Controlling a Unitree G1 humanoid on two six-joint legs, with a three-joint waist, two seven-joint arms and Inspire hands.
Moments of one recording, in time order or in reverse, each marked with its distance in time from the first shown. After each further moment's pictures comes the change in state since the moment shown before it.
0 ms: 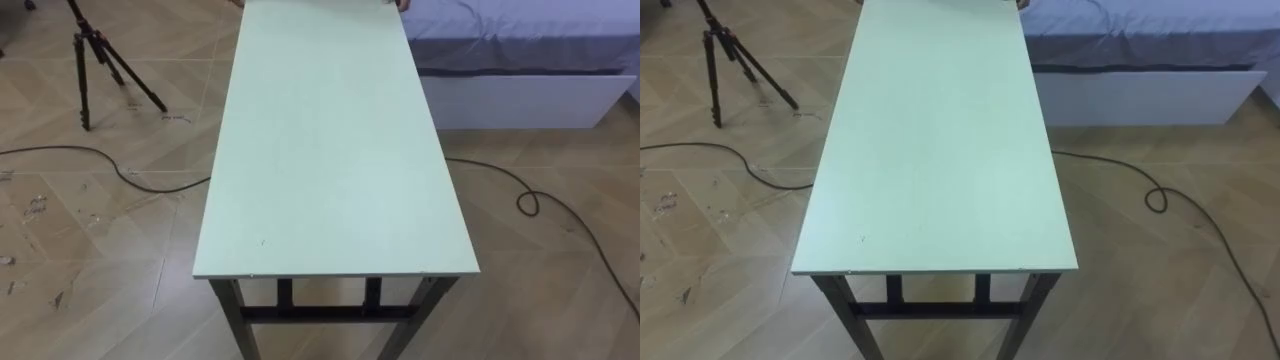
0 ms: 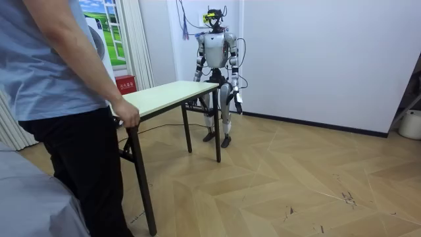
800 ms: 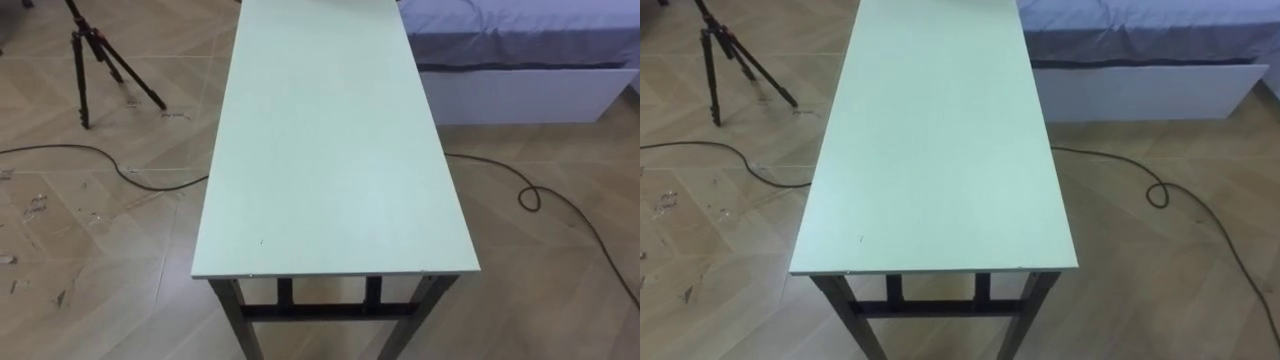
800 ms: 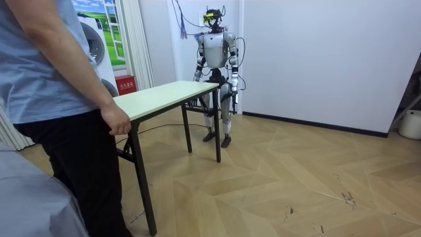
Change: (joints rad) left arm 0.015 0.006 -0.026 -0.102 -0.539 0.072 -0.276; right arm 0.079 -0.007 -0.045 -0.235 0.175 0.049 0.180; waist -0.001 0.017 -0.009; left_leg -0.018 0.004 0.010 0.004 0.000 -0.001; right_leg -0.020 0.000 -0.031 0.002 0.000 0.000
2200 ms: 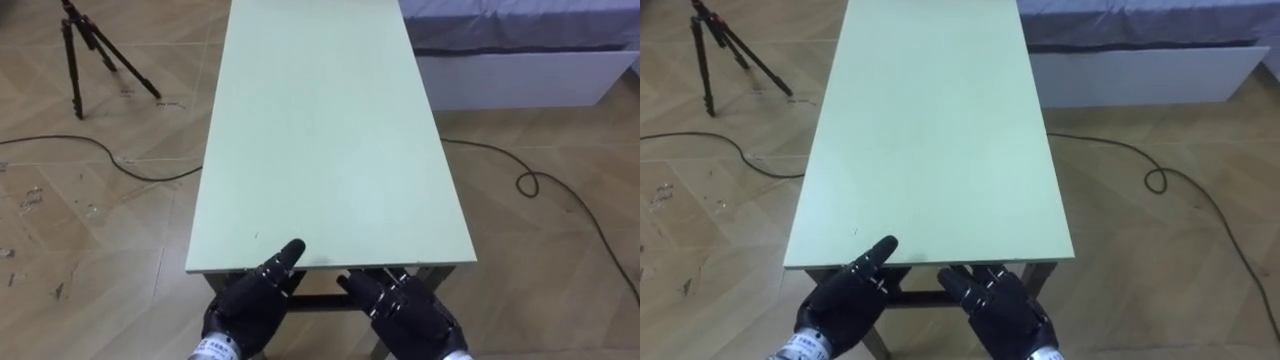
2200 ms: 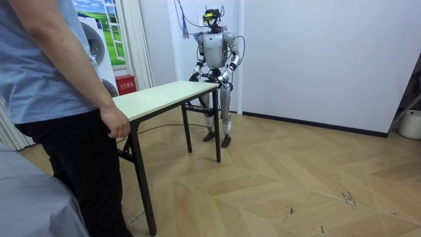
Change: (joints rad) left arm 0.060 0.113 -0.361 -0.797 -0.883 0.095 -0.154; right arm 0.093 -0.049 0.276 -0.750 0.543 0.111 0.117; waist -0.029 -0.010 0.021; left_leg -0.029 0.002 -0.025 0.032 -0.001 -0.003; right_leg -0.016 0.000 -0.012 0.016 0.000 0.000
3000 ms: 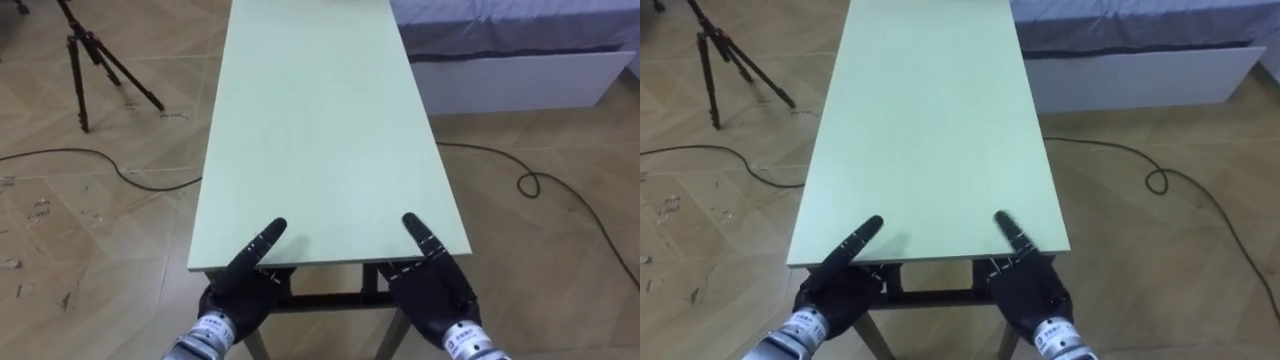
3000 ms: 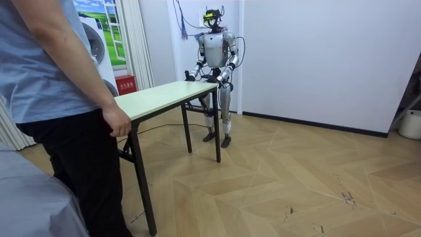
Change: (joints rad) left arm -0.102 -0.073 0.136 0.093 -0.157 0.125 0.139; right arm -0.072 0.031 -0.073 -0.039 0.509 0.068 -0.303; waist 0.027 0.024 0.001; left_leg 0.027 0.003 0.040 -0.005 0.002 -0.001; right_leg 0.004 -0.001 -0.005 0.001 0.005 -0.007
